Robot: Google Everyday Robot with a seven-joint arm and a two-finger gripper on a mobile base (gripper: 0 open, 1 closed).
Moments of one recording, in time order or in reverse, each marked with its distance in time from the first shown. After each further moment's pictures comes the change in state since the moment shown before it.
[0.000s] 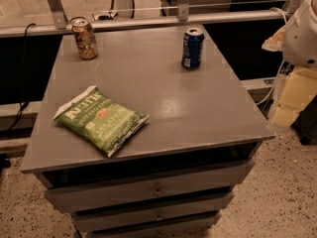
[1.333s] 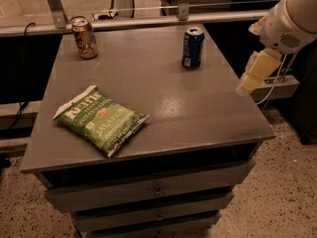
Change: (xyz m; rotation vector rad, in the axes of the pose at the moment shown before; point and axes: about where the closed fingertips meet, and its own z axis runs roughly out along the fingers) arm -0.012 -0.108 0.056 0.110 -0.186 0.095
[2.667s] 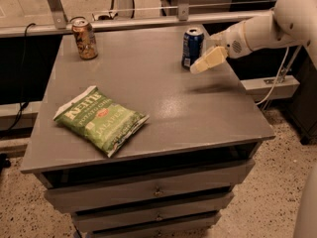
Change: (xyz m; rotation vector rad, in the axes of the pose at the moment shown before) arm -0.066 -0.093 0.147 -0.128 -0.493 0.264
